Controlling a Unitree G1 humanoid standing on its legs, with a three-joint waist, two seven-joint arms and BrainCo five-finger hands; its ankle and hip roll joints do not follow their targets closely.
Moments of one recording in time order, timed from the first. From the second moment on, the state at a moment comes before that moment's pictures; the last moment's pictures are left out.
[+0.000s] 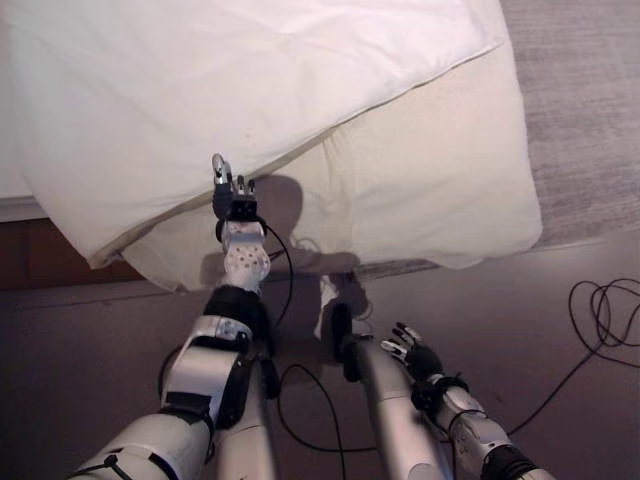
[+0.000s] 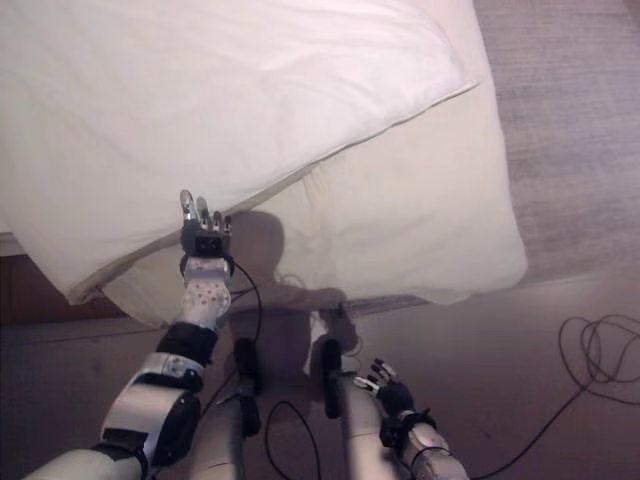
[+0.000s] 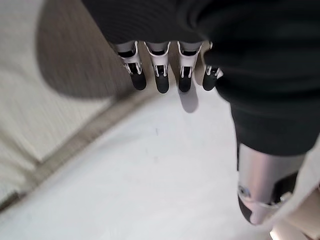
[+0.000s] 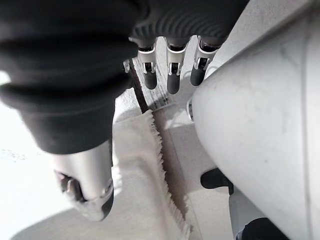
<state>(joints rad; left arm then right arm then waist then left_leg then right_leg) -0.80 0.11 0.02 0.61 -1.38 -0.38 0.41 -0.16 -0.25 0.39 0.71 0.68 -0.15 0.01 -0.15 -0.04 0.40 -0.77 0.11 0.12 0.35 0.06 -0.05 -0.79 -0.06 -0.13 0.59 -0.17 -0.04</state>
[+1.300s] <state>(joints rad) -0.96 0.28 0.06 0.82 -1.39 -0.36 0.30 -0.17 -0.28 0.44 0.71 0.68 -0.15 0.06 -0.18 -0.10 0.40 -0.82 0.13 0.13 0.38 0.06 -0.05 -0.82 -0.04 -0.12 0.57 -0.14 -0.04</state>
